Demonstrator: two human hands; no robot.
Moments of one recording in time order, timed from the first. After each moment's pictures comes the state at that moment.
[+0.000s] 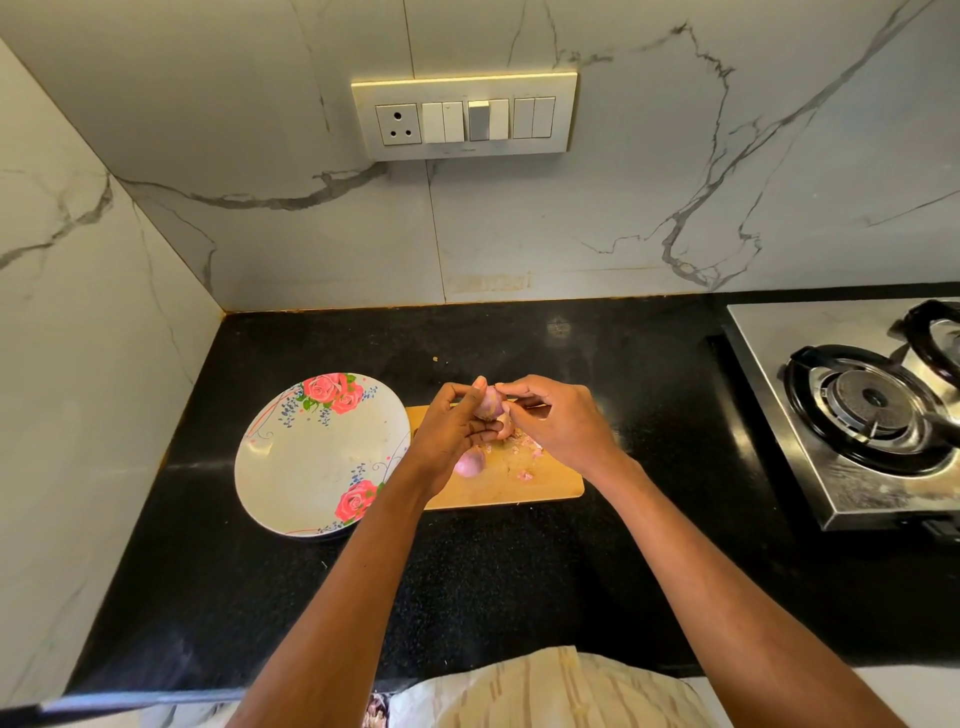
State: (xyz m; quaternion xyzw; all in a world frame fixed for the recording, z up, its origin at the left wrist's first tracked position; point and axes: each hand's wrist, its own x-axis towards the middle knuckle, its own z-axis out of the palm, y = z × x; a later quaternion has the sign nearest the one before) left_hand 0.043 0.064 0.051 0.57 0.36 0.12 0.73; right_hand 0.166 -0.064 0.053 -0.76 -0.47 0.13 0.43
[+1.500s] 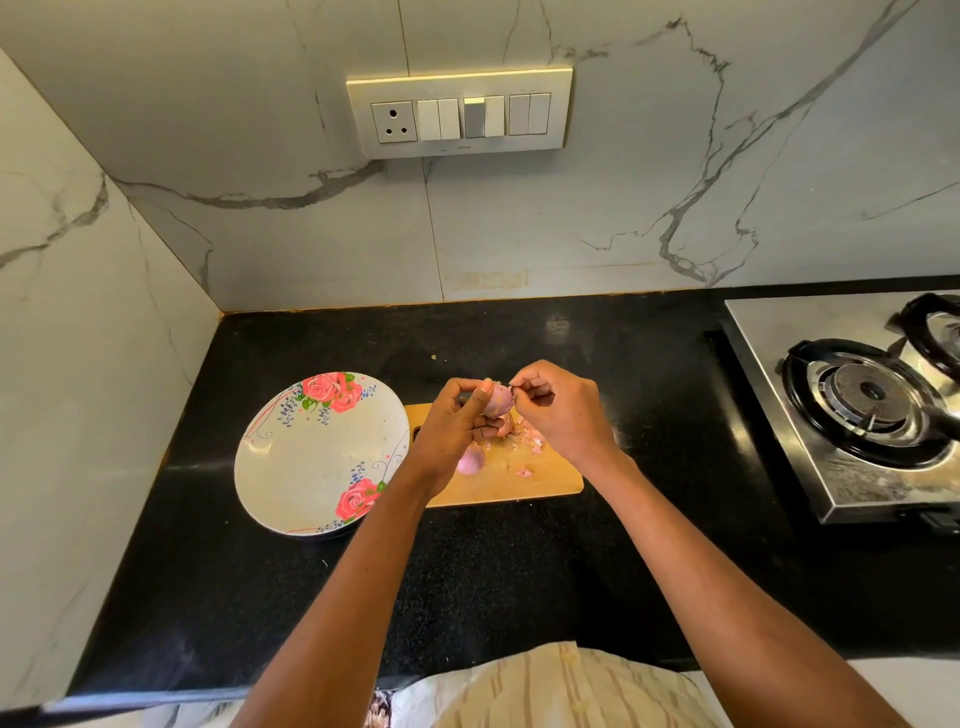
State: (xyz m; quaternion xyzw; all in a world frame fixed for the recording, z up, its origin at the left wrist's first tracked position) left_hand 0.040 0.058 0.057 0.63 0.33 0.11 0.69; right_hand 0.167 -0.060 0.050 -0.78 -0.42 0.07 0.45
